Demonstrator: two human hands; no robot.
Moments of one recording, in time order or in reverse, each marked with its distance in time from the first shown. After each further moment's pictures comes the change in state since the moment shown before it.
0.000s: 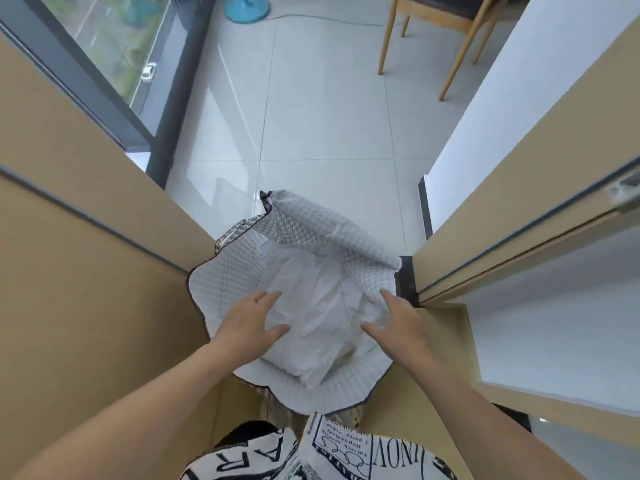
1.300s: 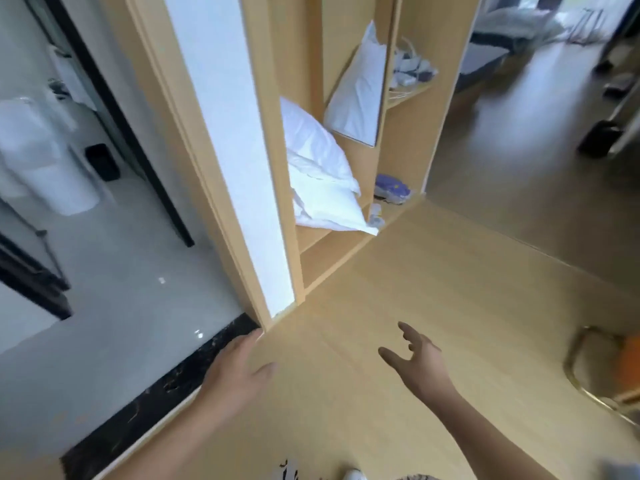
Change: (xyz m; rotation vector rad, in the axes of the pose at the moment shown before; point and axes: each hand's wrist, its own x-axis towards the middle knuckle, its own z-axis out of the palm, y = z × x) left_hand -0.668 0.181 0.496 0.834 -0.862 1.719; right_hand -0.922 0.181 0.498 1.138 1.597 1.601
